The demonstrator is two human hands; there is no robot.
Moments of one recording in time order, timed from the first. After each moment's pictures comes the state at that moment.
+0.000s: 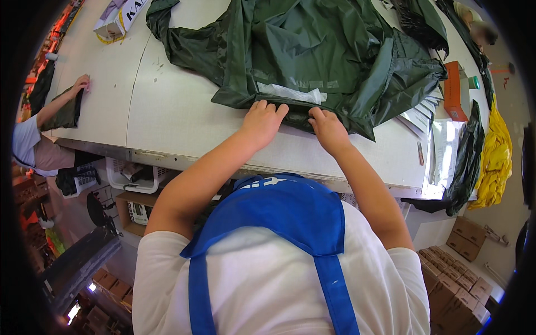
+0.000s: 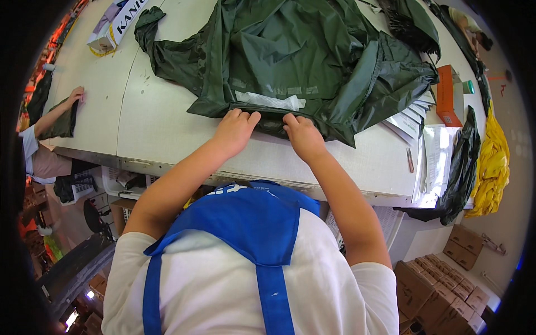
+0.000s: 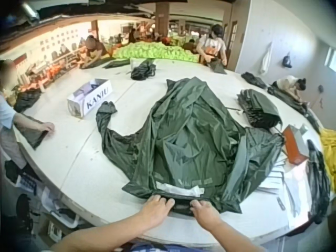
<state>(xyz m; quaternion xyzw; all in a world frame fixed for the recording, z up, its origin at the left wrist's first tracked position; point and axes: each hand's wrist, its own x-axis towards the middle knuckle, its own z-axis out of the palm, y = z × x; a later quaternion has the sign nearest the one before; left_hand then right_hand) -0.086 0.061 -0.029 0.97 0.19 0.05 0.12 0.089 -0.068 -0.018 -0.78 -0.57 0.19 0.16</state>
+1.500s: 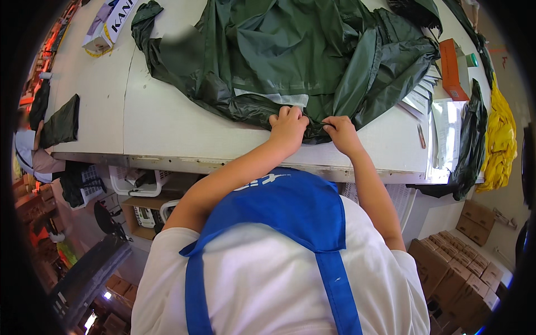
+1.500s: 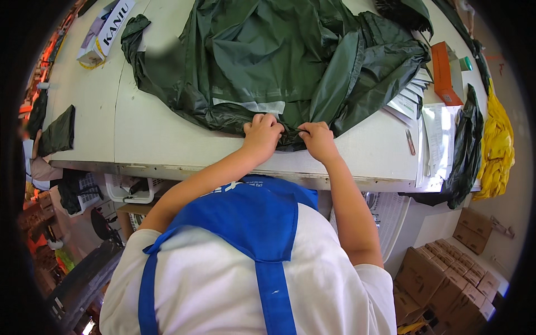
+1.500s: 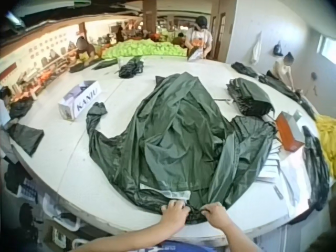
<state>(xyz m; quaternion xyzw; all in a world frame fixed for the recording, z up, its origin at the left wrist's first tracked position) -0.028 -0.025 -0.060 0.93 0.25 0.12 0.25 0.127 -0.138 -0.037 -0.81 -0.48 0.25 0.21</state>
